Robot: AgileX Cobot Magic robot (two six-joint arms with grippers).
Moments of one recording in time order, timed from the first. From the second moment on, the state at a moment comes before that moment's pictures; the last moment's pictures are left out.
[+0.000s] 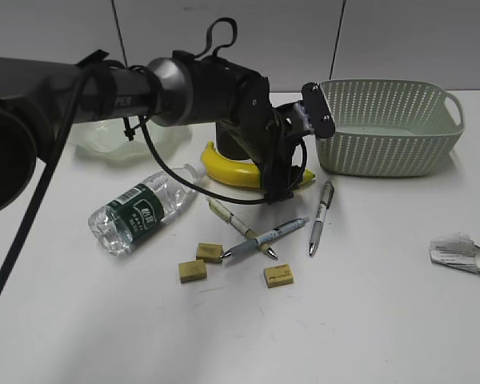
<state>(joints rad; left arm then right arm) -0.72 2.43 -1.93 -0.02 0.56 0.72 0.05 0.10 -0.51 0.00 1.04 -0.02</state>
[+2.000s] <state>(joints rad) -0.50 1.99 -1.93 0.15 0.73 0.50 0.05 0.10 -0.51 0.00 1.04 -0.02</state>
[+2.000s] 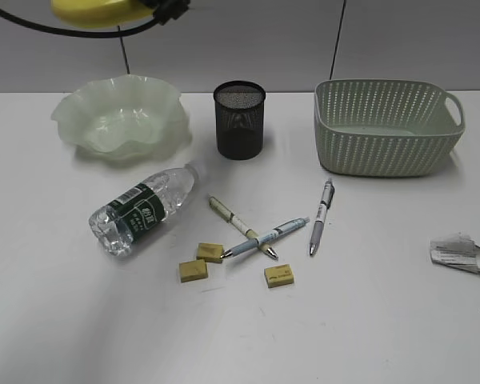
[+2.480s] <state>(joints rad) -0.37 2.24 -1.93 0.13 0.48 0.50 0.05 0.10 -0.51 0.00 1.04 -0.02</state>
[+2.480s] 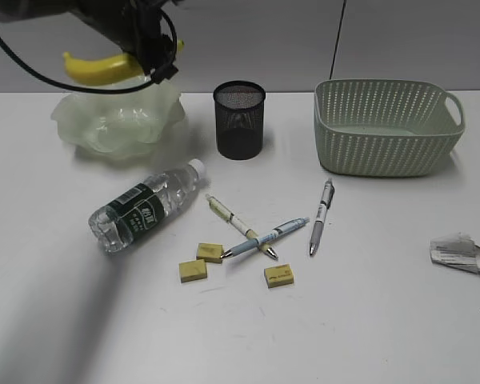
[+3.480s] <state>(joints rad) -0.35 2.36 -1.93 0.08 0.62 0.44 0.05 0.10 -0.51 0.00 1.04 -0.02</state>
